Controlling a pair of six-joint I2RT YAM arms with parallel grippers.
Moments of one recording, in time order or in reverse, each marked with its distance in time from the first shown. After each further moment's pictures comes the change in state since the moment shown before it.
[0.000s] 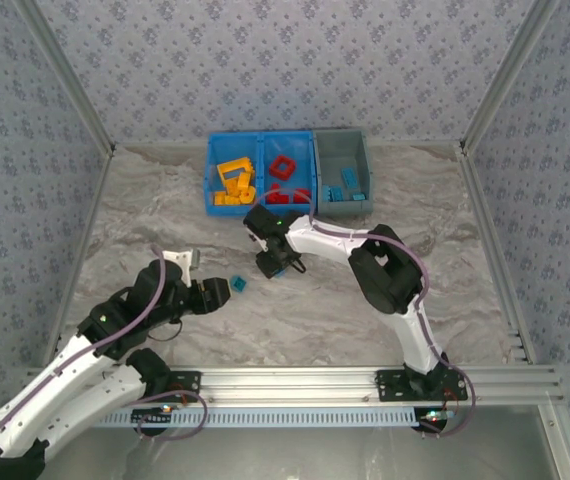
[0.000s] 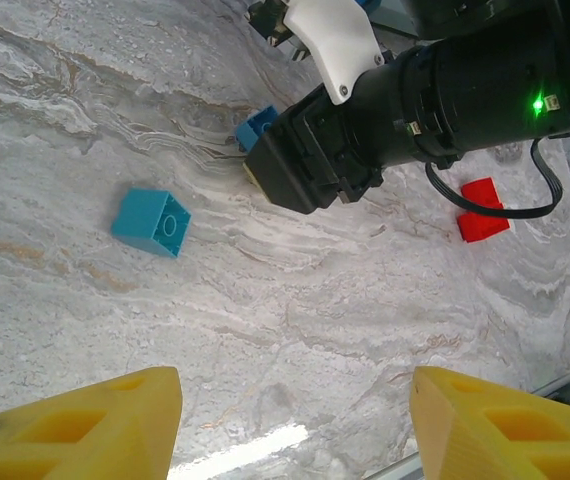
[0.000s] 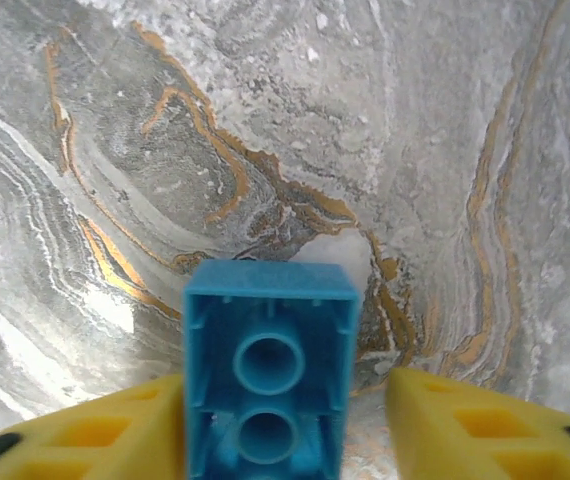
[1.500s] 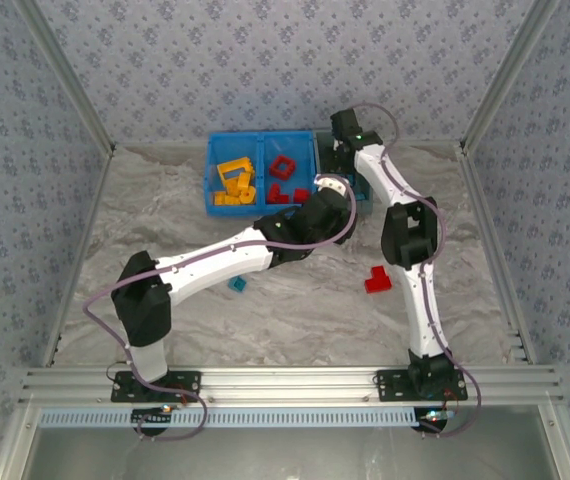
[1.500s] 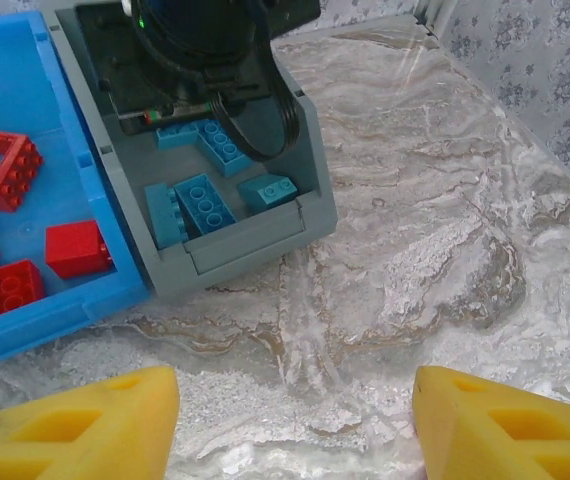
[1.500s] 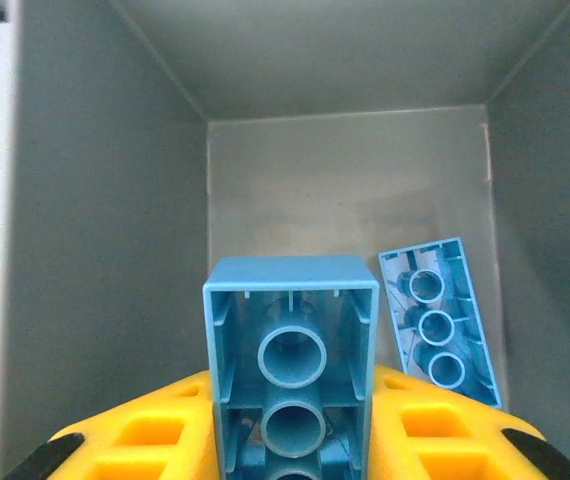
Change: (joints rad) left arm -0.303 1.216 0.919 0.383 -0.429 0.347; right arm -0.563 0.333 0.742 -0.071 -0.024 0.116
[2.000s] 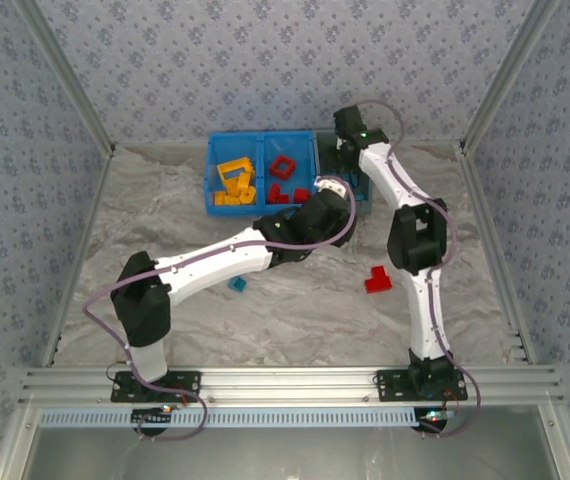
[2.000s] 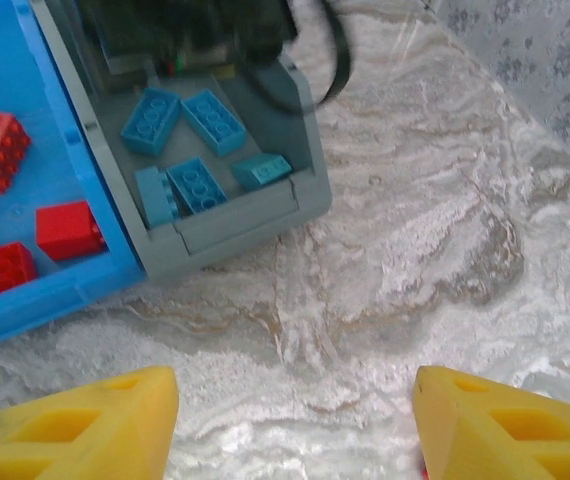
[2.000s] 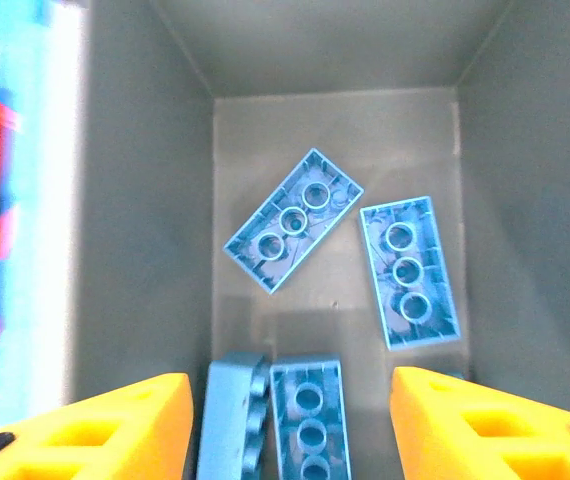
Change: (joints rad) left arm 0.000 -0.008 -0.018 -0.035 0.047 -0.008; right arm 0.014 -0.193 -0.149 -0.018 0.019 -0.003
